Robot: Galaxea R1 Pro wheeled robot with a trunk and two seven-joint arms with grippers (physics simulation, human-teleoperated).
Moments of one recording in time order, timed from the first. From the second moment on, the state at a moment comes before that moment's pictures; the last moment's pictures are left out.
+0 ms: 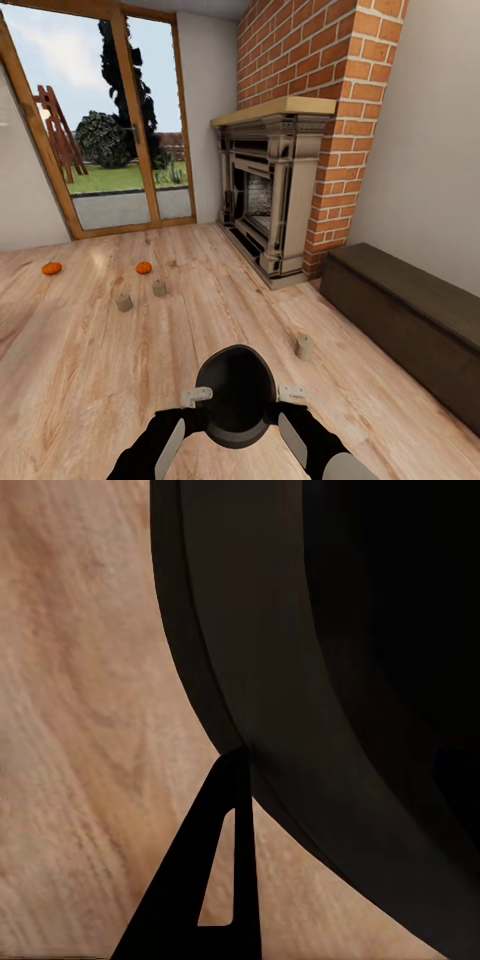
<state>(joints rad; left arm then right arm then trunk) -0.42 -0.14 -0.07 -0.70 0.18 0.49 0.08 -0.55 0.17 0.21 -0.44 -0.32 0.31 -0.22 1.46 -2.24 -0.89</state>
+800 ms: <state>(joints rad) -0.42 -0.14 -0.07 -0.70 0.18 0.49 0.08 -0.55 0.17 0.21 -0.44 -0.32 0.31 -0.22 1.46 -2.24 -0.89</state>
